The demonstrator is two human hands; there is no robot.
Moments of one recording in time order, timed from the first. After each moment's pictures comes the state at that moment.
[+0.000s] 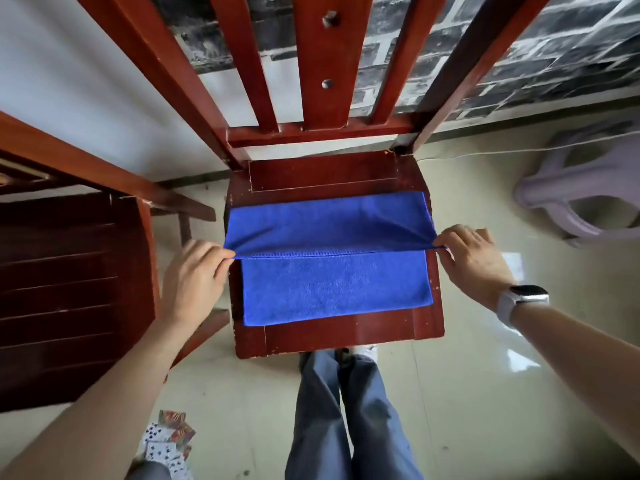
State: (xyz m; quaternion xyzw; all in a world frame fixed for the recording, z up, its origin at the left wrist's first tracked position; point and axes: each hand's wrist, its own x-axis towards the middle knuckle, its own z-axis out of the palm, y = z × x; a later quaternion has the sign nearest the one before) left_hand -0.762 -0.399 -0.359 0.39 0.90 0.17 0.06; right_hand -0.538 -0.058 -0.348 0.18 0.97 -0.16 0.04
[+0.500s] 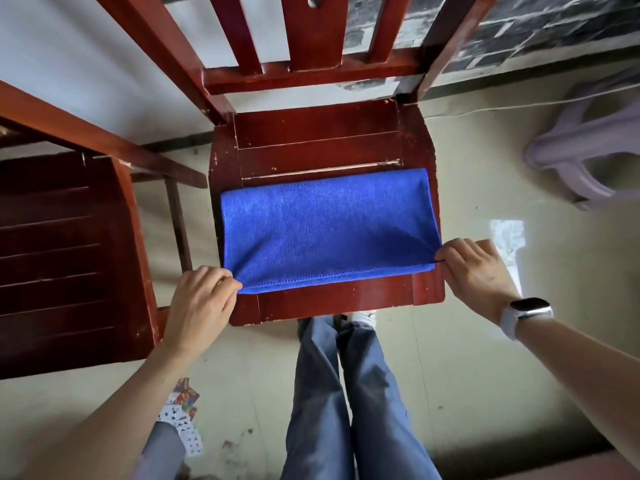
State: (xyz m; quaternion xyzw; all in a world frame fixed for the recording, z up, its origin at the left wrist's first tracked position) left_hand -0.691 -0.438 -0.374 0.49 0.86 0.11 0.06; right_hand -0.470 -0.088 -0.372 0.13 0.98 -0.12 0.04
